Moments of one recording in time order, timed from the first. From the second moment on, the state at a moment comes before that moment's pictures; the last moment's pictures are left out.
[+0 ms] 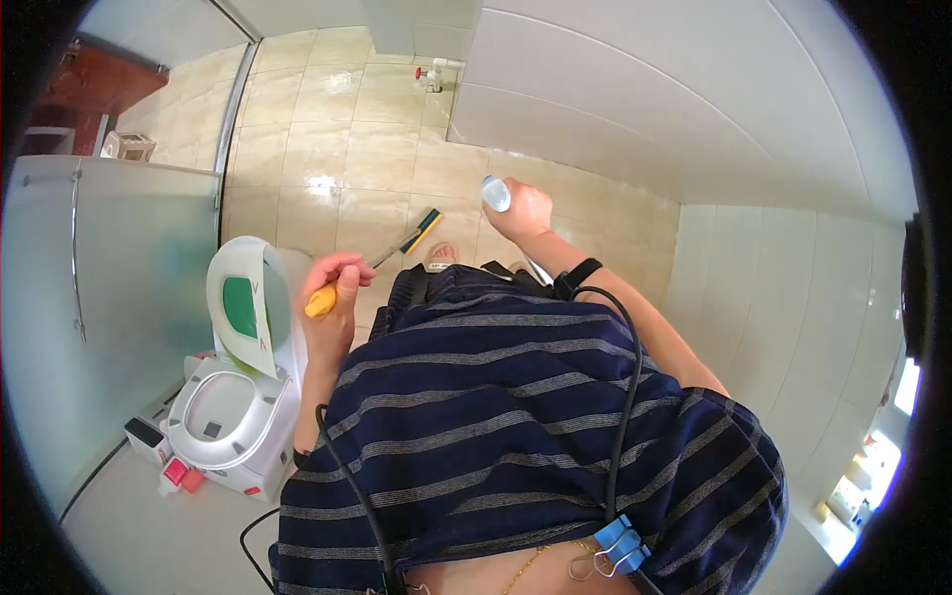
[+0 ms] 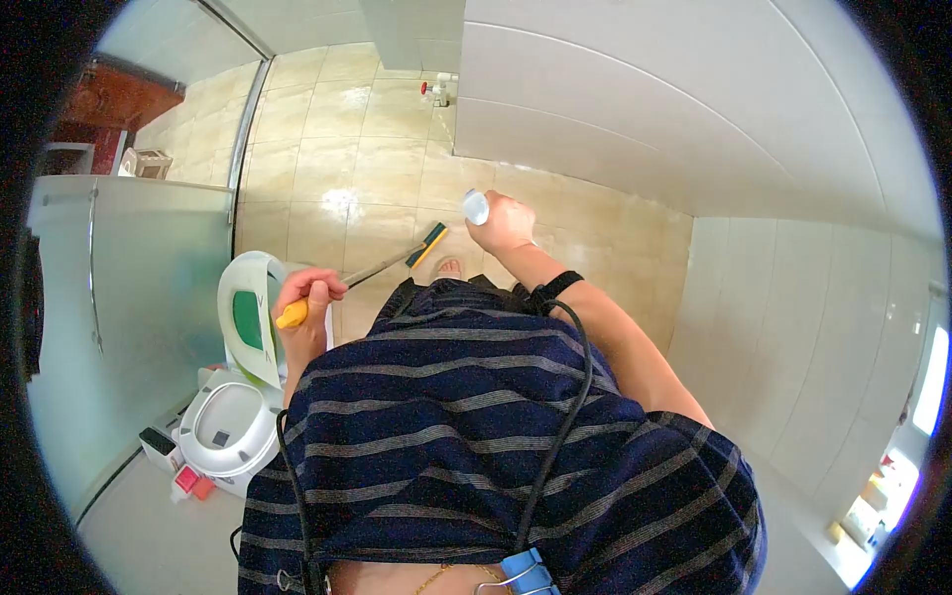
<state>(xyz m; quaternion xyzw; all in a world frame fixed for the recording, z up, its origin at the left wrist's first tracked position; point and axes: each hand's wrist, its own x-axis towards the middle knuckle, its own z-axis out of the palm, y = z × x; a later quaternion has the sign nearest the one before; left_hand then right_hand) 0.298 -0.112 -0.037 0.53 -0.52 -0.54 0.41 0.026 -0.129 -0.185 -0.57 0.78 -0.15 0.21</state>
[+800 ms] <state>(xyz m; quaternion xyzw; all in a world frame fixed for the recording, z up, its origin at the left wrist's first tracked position) 0.303 -0.107 -0.023 0.56 -0.53 -0.49 0.41 0.009 -0.114 -0.179 -0.75 0.57 -0.06 0.33</state>
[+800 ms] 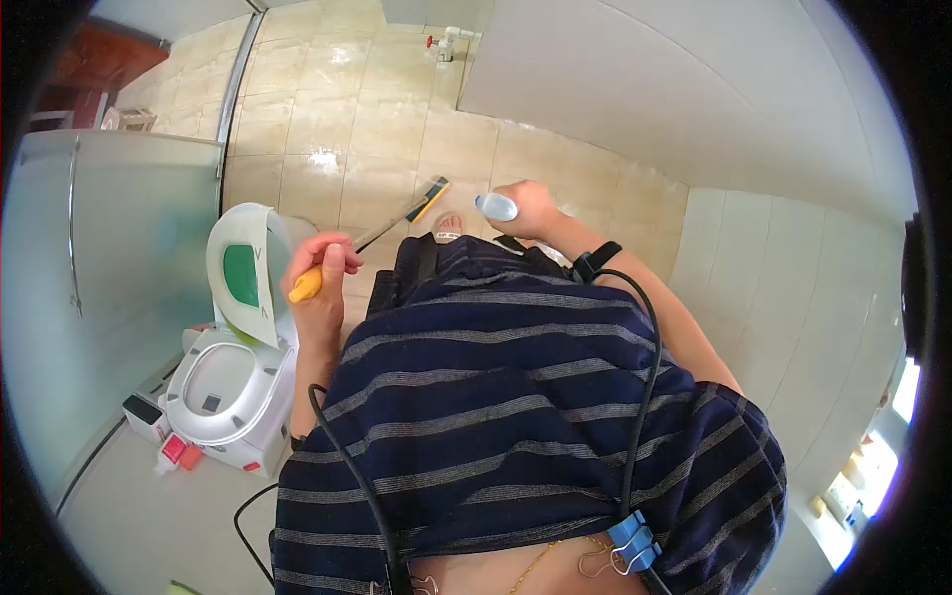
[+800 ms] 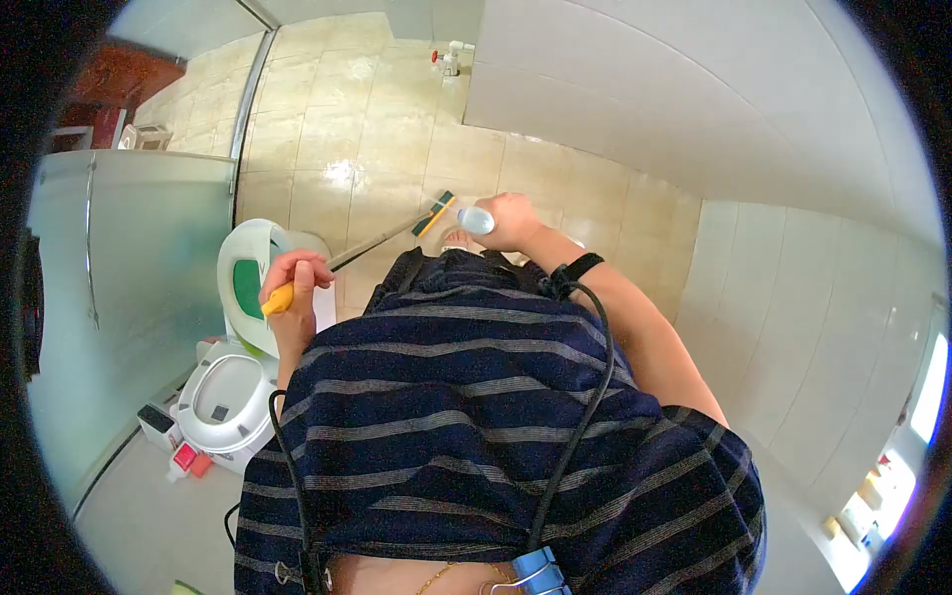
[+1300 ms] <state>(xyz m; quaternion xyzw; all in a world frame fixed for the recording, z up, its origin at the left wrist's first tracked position) 0.319 -0.143 -0.007 0.52 -0.58 -0.51 0.38 -0.034 -0.025 -0.165 -0.47 0.84 -0.05 0.28</state>
